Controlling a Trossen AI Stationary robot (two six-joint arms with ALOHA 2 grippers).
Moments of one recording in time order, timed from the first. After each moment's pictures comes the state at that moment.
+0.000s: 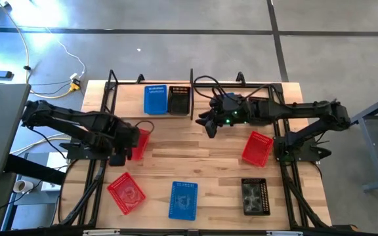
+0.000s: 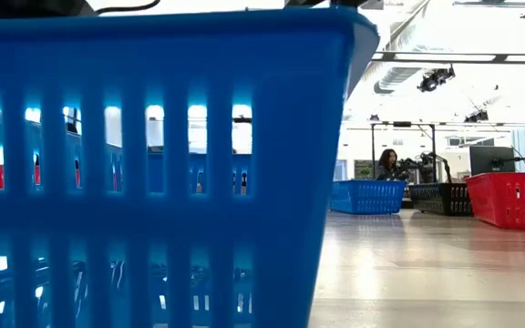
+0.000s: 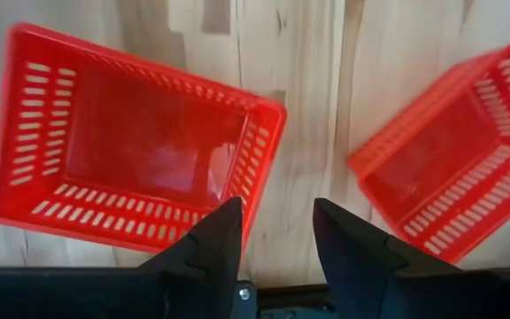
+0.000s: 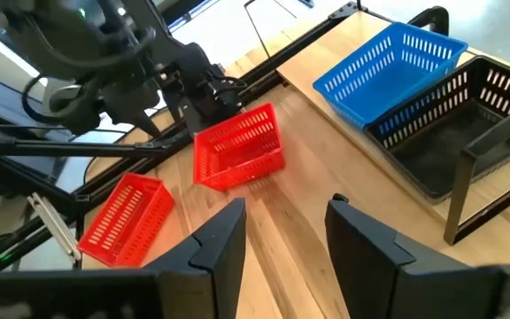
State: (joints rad) left arm -0.04 1.07 0.90 -1.27 0.13 -0.18; right arm -0.05 1.38 1.19 -0.27 0.08 0.52
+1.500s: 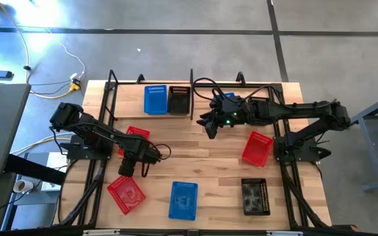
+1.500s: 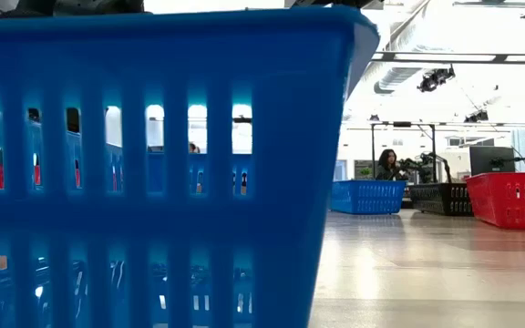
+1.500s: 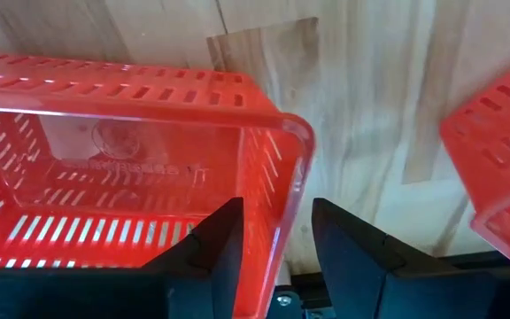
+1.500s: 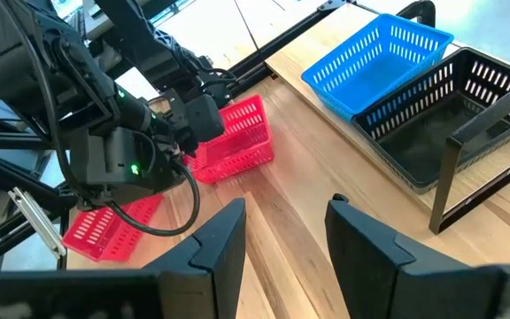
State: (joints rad) left arm -0.16 1.57 0.90 -1.20 0.06 -0.09; right arm -0.04 1.38 1.19 -0.31 0.11 0.52
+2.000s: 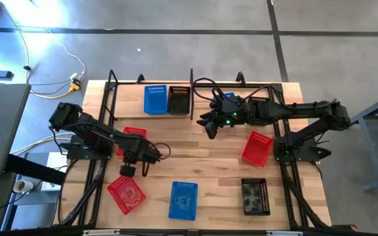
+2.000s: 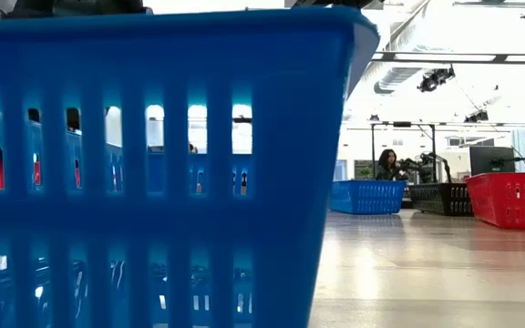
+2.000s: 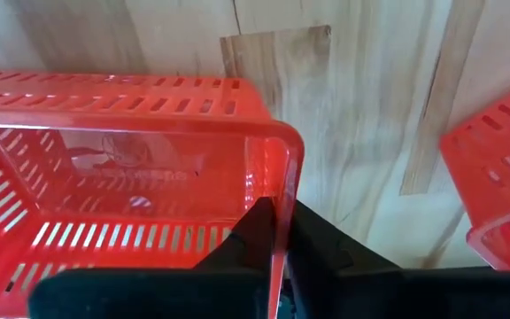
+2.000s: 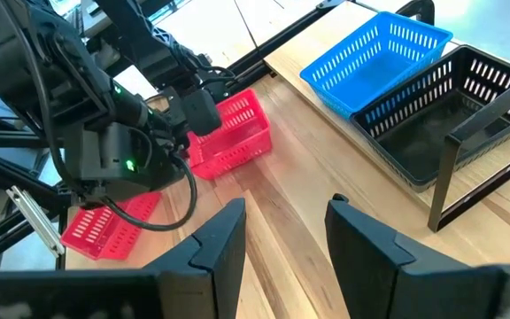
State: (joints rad) left arm -0.16 1.55 0.90 -1.20 0.06 -0.17; right arm -0.04 1.38 1.19 -0.31 0.11 0.52
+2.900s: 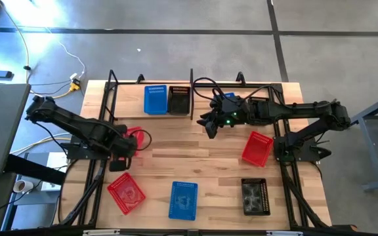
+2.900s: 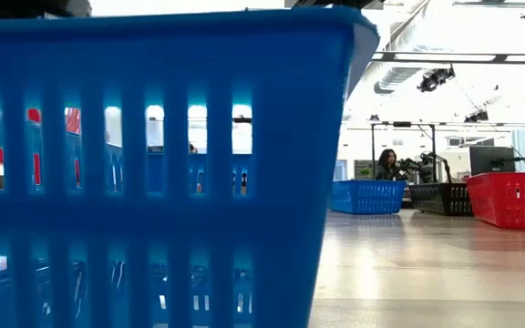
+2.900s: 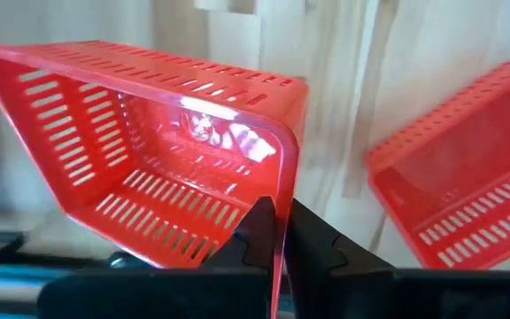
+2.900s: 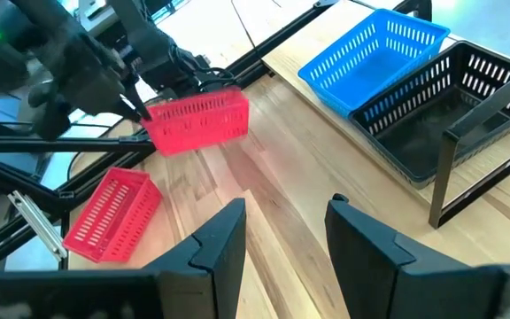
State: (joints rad) left arm -0.25 1.12 0.98 -1.36 -0.05 -0.46; right arm -0.05 1.38 1.19 -0.31 0.11 0.54
